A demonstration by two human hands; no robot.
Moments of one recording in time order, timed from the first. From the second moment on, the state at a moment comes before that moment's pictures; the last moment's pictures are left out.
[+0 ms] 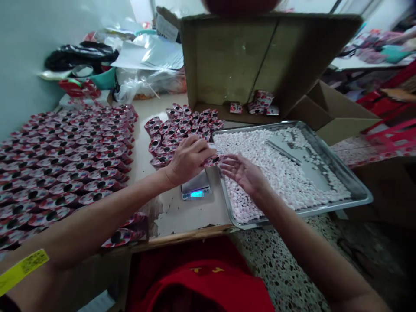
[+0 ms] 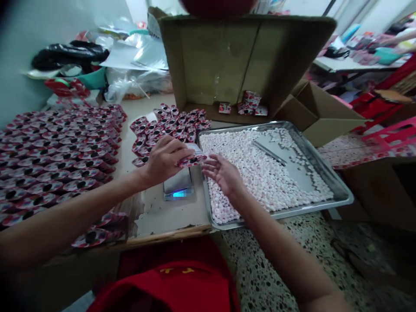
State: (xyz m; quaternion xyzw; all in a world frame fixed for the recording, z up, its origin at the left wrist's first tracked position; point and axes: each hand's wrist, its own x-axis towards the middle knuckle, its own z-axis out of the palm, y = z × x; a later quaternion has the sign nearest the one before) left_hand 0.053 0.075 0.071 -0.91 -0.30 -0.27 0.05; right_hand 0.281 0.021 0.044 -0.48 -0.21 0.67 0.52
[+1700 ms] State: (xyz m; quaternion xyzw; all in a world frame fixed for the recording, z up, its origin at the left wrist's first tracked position) left_hand 0.013 0.037 0.011 -0.74 -0.53 -0.28 -0.31; right_hand 0.265 0.009 0.058 -0.47 -0.15 0.73 0.47
